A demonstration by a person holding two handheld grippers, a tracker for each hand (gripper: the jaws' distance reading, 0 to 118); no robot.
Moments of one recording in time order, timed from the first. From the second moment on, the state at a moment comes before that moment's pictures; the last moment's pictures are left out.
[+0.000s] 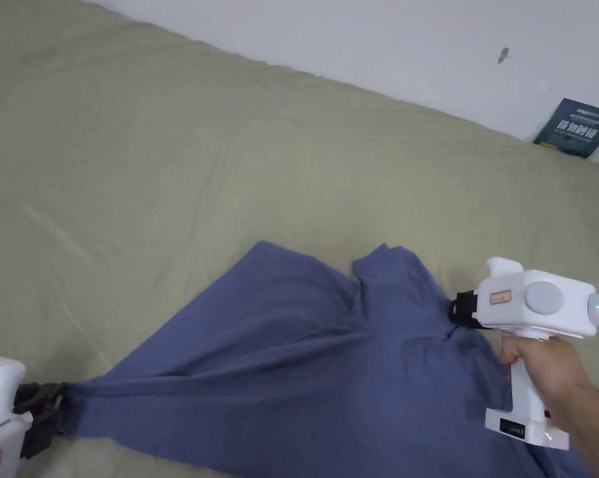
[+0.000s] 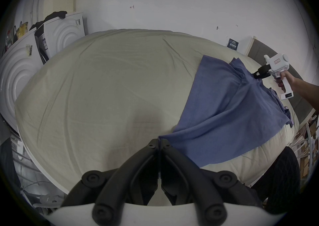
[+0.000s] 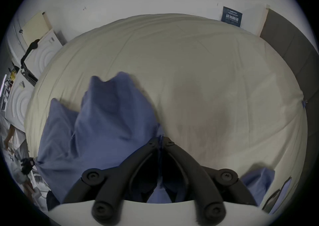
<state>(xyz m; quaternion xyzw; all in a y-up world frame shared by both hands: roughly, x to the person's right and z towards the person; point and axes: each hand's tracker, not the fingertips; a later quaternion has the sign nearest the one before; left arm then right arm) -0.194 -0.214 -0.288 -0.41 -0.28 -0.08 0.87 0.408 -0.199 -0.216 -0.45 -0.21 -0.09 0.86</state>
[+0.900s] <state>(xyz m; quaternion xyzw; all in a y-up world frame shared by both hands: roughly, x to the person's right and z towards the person) -0.099 0.160 -0.389 -0.16 -0.32 0.07 0.93 0.414 0.267 -0.092 -0.12 -0.22 -0.08 0.97</state>
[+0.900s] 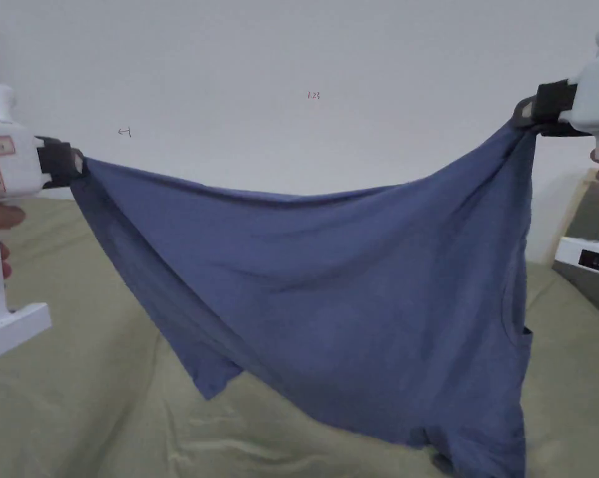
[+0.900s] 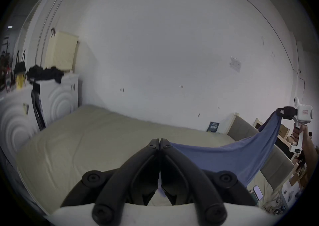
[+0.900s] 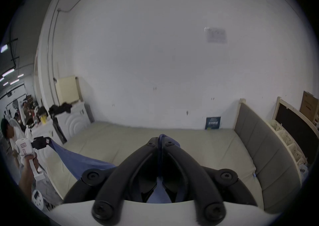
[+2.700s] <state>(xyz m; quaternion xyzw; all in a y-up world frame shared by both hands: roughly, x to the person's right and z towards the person) -0.152 -0.155 -0.222 -0.29 -0.31 -0.14 0.89 0.323 -0.144 0.107 -0.29 -0.22 -0.18 0.91</state>
